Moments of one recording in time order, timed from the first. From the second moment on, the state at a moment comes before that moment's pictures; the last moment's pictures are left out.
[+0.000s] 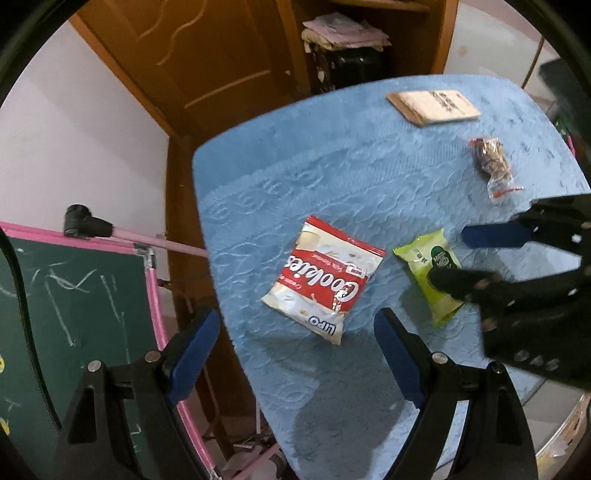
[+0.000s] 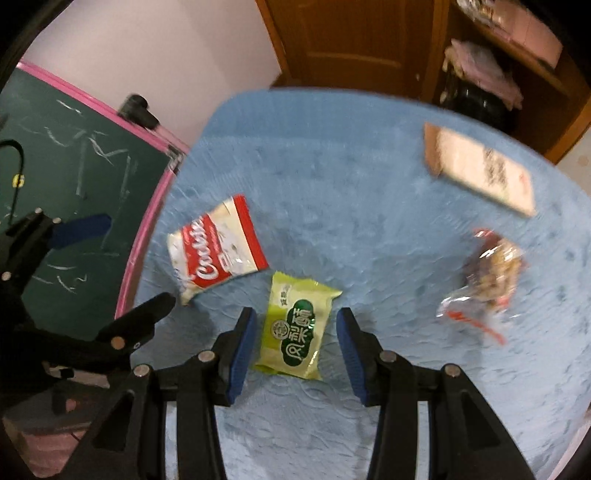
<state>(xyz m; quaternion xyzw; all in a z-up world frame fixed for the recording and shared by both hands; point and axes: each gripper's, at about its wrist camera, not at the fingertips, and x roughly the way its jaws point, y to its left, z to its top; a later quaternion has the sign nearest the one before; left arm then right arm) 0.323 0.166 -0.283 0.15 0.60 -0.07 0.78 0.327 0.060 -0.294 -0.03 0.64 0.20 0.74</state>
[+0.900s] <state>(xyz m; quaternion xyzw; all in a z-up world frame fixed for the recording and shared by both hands) 0.374 0.176 -0.347 0.08 0.66 -0.09 0.74 0.323 0.029 -0.311 -0.05 0.66 0.19 0.73</state>
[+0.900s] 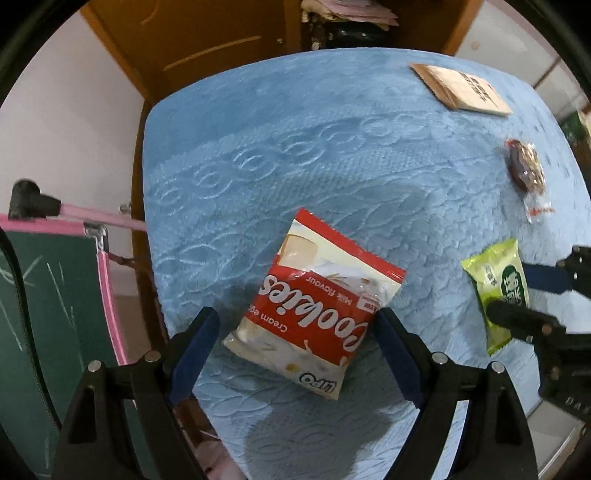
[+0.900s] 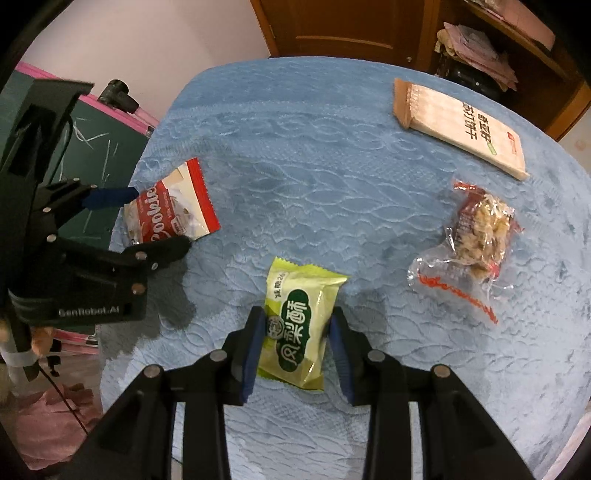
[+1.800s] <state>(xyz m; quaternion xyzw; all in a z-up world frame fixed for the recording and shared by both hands) 0.228 0.149 -0.173 0.03 0.55 -0.05 0.83 0.250 -0.002 -0.202 -0.03 0.59 0.21 0.78</state>
